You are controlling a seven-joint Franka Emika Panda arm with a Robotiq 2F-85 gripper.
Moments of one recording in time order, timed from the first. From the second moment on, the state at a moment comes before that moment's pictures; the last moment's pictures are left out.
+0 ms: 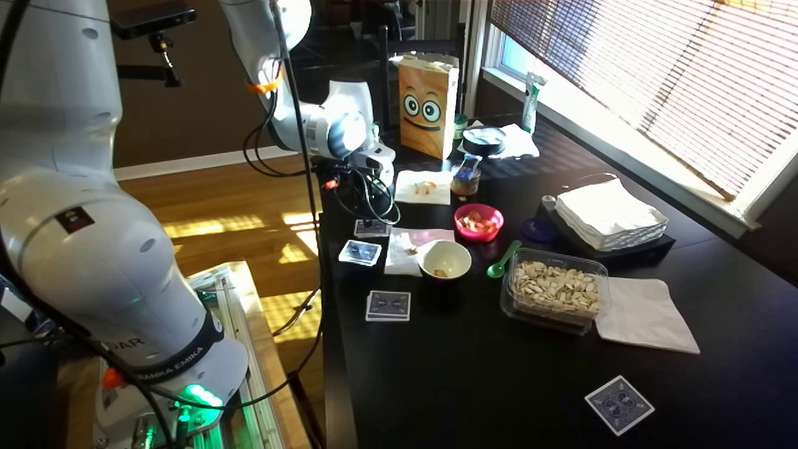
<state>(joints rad) 0.41 0.36 0.08 -2.42 -0.12 2.76 0.77</state>
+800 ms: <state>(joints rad) 0.44 0.41 0.00 -2.42 -0.12 2.82 0.95</state>
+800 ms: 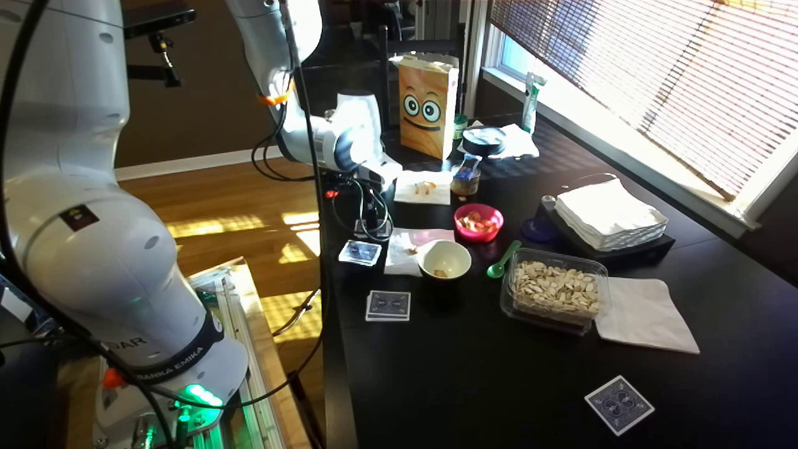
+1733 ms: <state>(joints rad) 0.44 0.44 0.00 -2.38 -0.10 2.82 0.95</state>
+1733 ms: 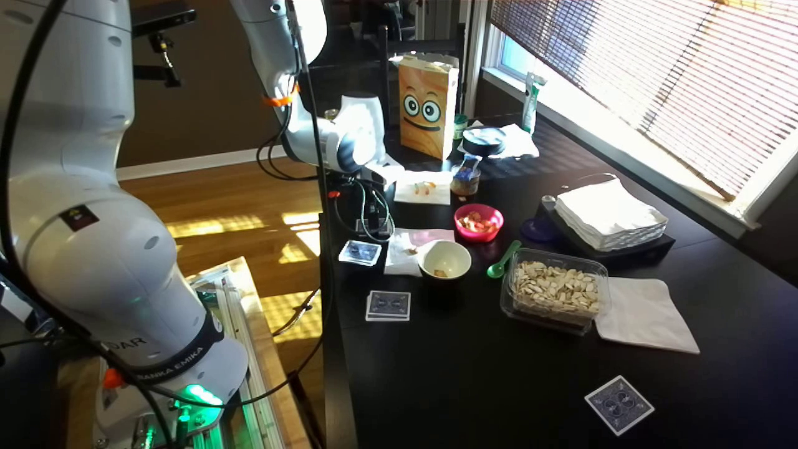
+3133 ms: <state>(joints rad) 0.45 0.46 -0.02 -2.36 -0.10 2.82 0.95</state>
